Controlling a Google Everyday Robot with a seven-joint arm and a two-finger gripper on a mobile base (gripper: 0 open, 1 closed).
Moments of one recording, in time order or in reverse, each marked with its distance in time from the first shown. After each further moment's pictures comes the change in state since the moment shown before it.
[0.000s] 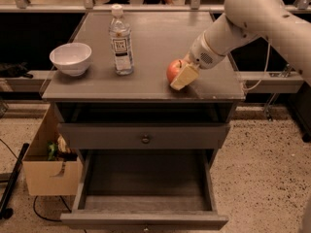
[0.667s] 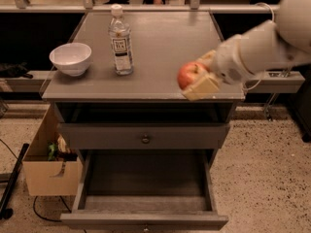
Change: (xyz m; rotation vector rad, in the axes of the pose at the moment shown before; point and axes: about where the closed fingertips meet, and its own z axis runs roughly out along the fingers) arm 0.014 0.073 -0.082 0.132 -0.161 -0.036
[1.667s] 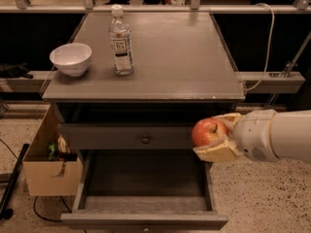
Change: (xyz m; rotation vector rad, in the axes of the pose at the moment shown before) arm 0.077 0.122 -0.024 0.066 -0.073 0.172
